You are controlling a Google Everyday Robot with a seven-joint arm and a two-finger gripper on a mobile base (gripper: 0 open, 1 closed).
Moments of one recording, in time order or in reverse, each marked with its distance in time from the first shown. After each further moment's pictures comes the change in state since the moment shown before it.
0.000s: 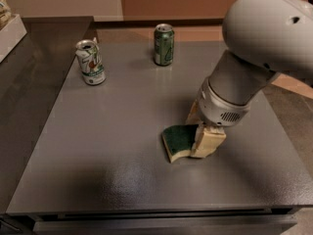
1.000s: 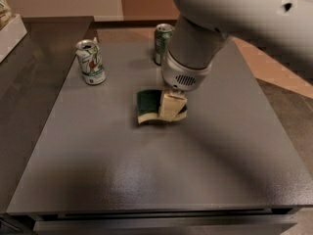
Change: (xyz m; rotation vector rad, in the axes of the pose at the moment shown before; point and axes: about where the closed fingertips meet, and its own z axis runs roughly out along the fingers) arm -0.068 -0.068 -0.028 0.155 0.023 0.102
